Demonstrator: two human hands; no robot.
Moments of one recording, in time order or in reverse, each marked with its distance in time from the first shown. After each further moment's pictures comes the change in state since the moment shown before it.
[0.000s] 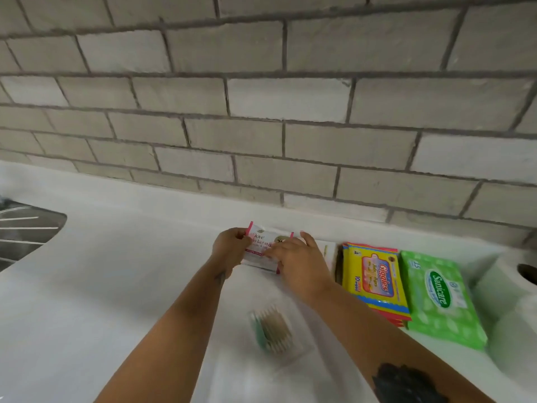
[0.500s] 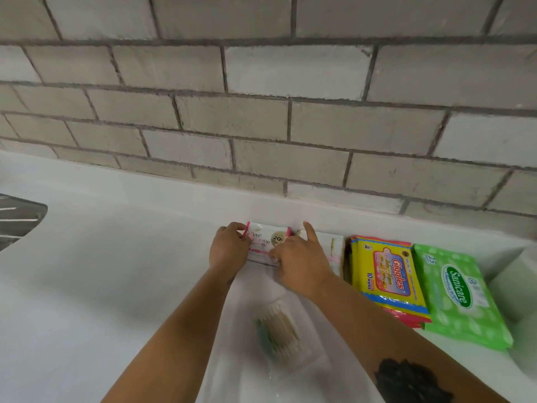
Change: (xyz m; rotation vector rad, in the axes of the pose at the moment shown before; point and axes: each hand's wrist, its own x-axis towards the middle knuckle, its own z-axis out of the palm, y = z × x) left_hand 0.026 -0.033 0.018 0.320 0.154 0.073; right_hand 0.011 0.002 0.022 -0.122 -0.224 0.053
